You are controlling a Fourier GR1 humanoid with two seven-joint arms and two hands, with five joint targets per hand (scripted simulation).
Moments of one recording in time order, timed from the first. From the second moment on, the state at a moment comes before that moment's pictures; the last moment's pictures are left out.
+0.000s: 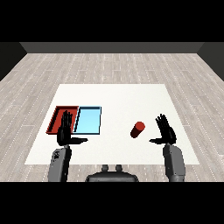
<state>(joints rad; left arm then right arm) 0.00 0.04 0.07 -1.63 0.10 -0.08 -0.43 -0.09 -0.19 -0.28 -1.28 -0.26 0.45 -0.32</state>
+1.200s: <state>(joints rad) 0.00 0.04 0.07 -1.61 0.12 -0.10 -0.46 -0.14 -0.09 -0.17 -1.18 -0.27 0.37 -0.32</state>
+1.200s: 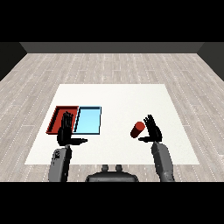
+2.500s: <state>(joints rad) 0.04 0.04 0.05 -1.66 0.13 -0.11 -0.45 -0.23 -0.06 -0.11 -1.04 -0.24 0.28 -0.35</state>
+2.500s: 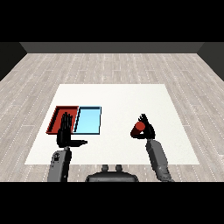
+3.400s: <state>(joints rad) 0.01 0.04 0.07 -1.61 0.14 -0.11 -0.47 -0.29 -0.04 -0.09 -1.01 -0.22 0.21 -0.30</state>
